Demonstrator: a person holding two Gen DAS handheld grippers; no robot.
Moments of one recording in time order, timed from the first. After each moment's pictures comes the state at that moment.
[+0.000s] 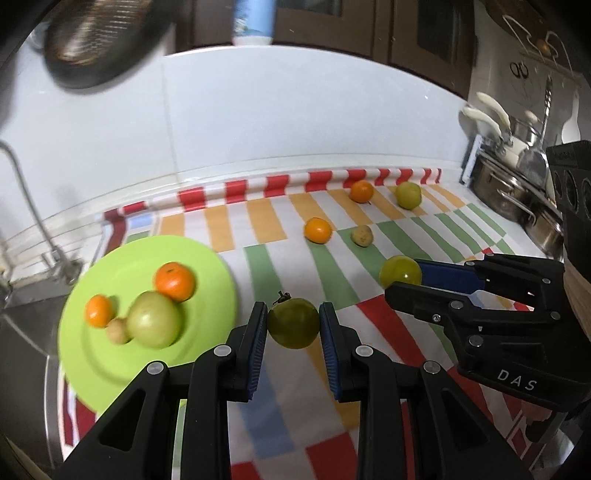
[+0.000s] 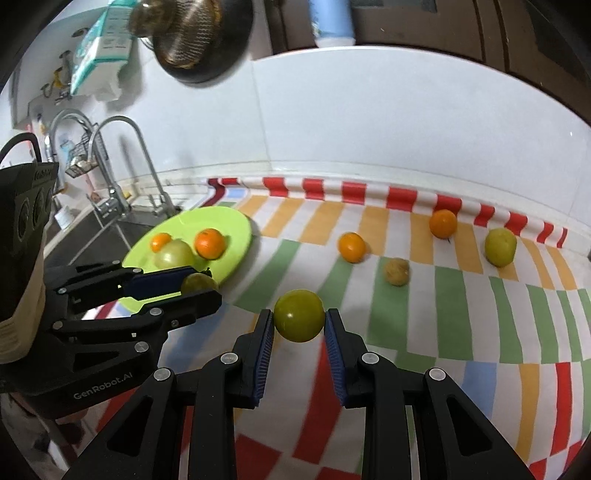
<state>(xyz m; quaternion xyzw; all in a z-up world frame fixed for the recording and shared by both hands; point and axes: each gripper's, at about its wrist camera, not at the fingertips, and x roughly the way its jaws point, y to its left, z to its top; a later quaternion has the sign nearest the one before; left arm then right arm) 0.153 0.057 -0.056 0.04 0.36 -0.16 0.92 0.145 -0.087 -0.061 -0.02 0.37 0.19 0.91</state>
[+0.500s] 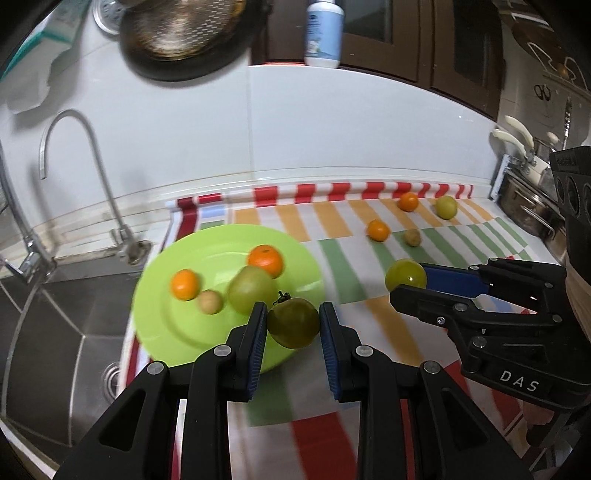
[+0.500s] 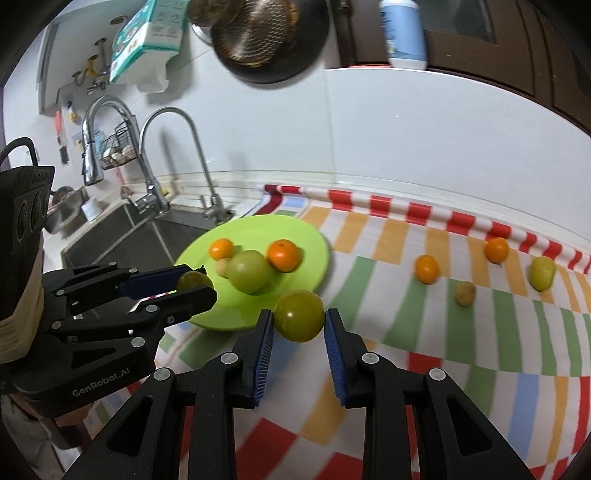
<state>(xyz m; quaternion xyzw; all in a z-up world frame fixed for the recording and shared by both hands) 0.123 0.132 -0.044 0.03 0.35 -0.10 0.93 0.129 -0.016 -0.051 -0.03 0.35 0.24 0.91</state>
